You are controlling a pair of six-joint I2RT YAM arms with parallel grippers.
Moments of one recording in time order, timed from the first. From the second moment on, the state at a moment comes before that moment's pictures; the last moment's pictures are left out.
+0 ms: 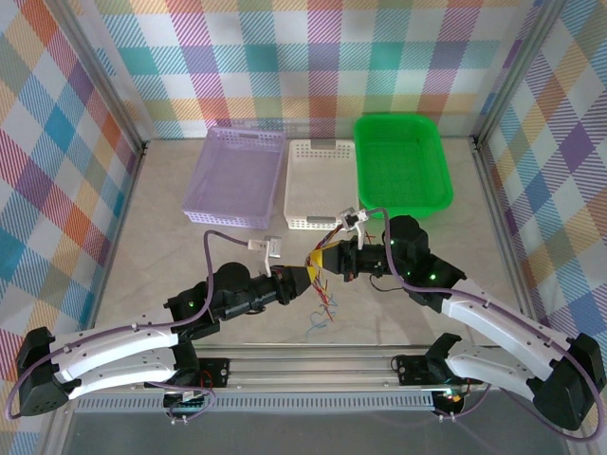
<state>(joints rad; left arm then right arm) -1.11 0.86 0.58 0.09 -0.05 -0.93 0.77 0.97 0.72 0.03 -0.60 0.64</state>
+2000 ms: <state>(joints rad) -1.11 0.68 0.48 0.08 -0.19 -0.97 0.77 0.97 0.65 0.16 -0.62 0.73</state>
